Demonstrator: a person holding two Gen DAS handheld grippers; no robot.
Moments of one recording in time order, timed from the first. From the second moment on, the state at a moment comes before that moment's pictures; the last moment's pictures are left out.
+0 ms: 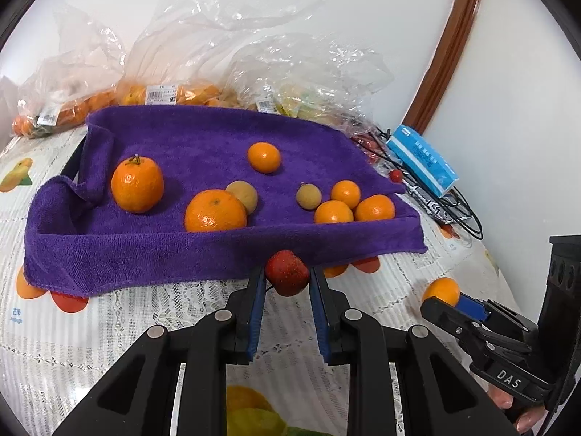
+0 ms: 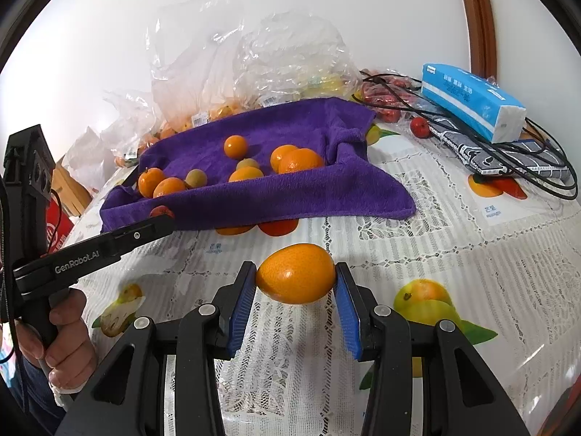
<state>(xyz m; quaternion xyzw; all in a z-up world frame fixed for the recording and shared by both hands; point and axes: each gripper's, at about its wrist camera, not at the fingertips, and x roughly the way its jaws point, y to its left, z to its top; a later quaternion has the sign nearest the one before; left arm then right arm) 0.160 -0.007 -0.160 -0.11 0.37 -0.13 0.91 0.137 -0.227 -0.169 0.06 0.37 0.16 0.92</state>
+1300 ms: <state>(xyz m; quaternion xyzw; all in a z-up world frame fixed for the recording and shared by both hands) 0.210 0.058 -0.100 -0.12 0.34 -0.03 0.93 0.216 -0.157 -0.084 0.02 0.29 0.18 0.94</state>
